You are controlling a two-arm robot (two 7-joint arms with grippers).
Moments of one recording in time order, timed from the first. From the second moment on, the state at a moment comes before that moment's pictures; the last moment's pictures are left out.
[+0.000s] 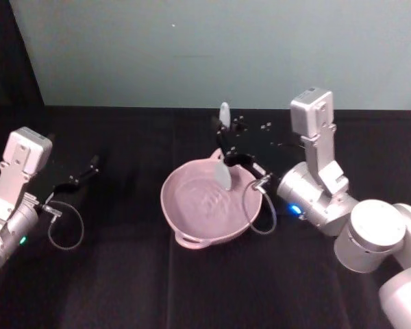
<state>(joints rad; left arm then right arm) -0.20 0.60 0.45 -1.41 -0.25 -0.12 0.03 0.31 0.23 -0.41 -1.40 0.21 -0.12 0.34</state>
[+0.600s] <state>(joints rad) -0.20 0.60 0.45 -1.41 -0.25 -0.12 0.03 0.26 0.28 -0.33 -1.55 0.32 0.01 0.39</state>
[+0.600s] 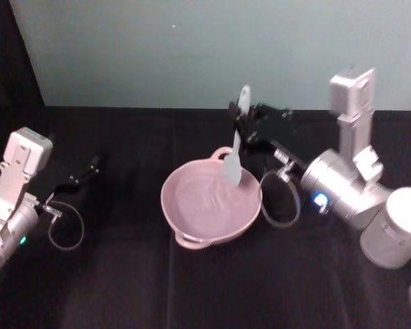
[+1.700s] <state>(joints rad) -0.20 0.60 0.45 -1.41 -0.25 -0.12 0.03 0.30 0.39 -0.11 -1.50 0.75 0.30 0.40</state>
